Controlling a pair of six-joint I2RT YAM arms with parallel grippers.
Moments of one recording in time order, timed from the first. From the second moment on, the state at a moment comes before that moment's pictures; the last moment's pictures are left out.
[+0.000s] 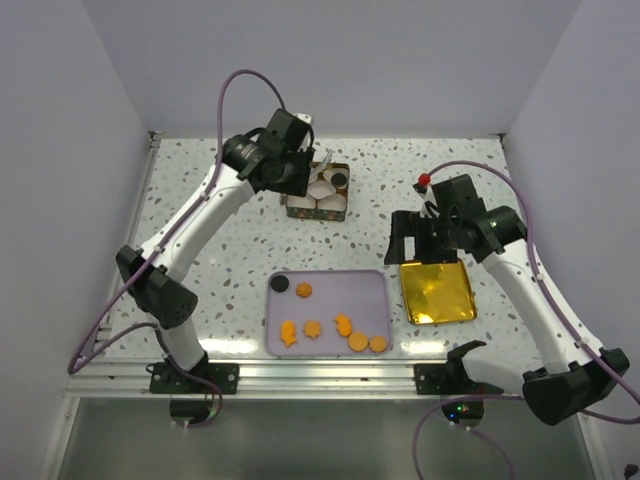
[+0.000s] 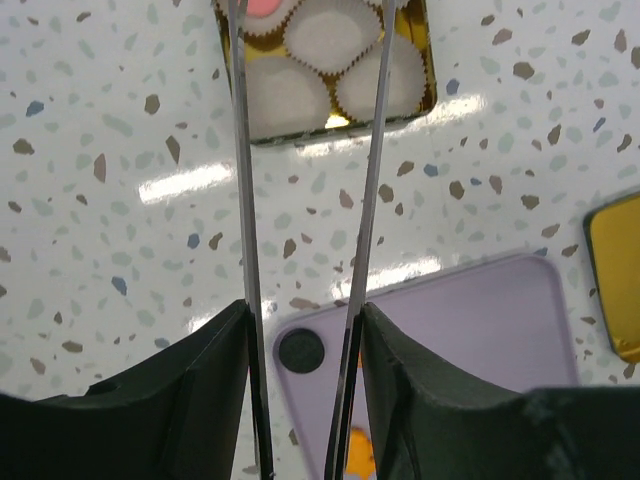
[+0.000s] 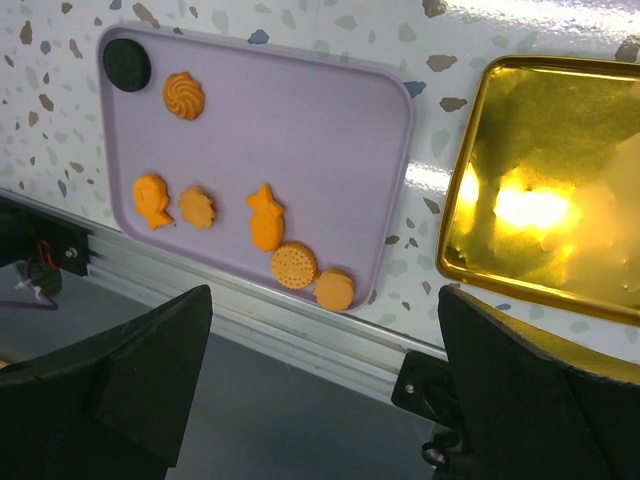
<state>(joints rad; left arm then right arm) -0.62 1.80 2.01 -1.09 -0.22 -0.33 0.39 1.15 1.28 -1.15 -0.18 0.36</state>
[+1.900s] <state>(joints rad) -1.01 1.03 1.03 -1.19 -0.07 -0.73 0.39 1.20 1.20 -1.07 -0.25 0.38</state>
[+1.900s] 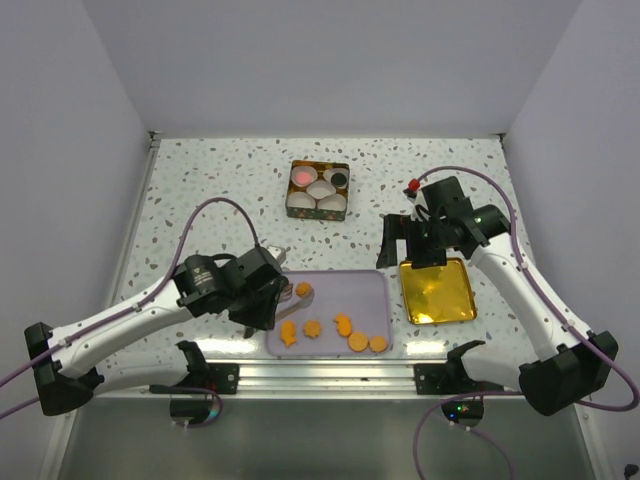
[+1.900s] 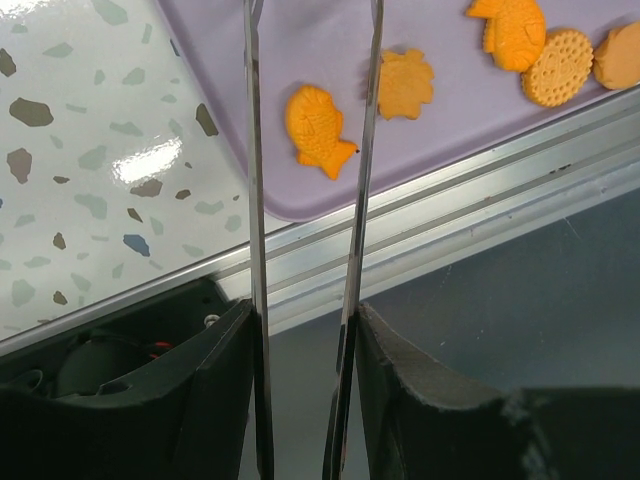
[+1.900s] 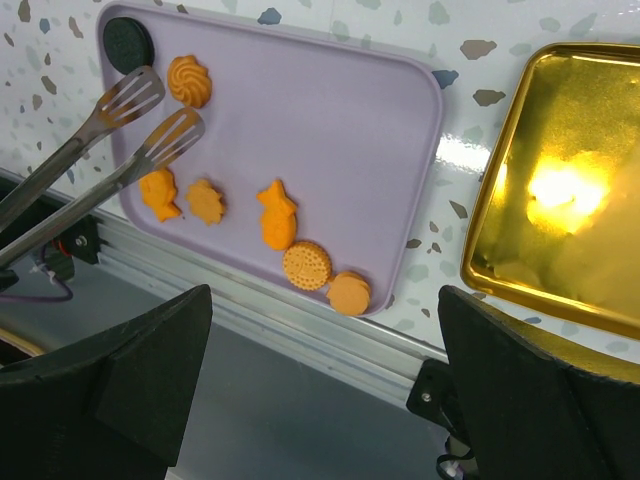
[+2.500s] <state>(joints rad) -1.02 1.10 1.03 -1.18 -0.09 -0.73 0.39 1.20 1.19 -1.07 -0.25 0.38</state>
